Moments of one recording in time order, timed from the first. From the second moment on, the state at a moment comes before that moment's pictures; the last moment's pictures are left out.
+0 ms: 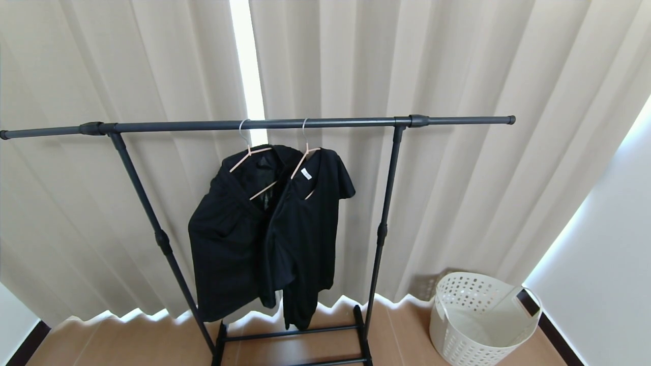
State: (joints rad) left arm 0.05 0.08 0.00 -0.10 -0.07 0.06; right arm 0.00 0.00 -0.03 0.08 0.10 -0.05
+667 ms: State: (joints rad) left arm -0.01 0.00 0.00 -0.10 -0.16 0.00; right arm 0.00 0.00 -0.03 0.08 0.10 -0.02
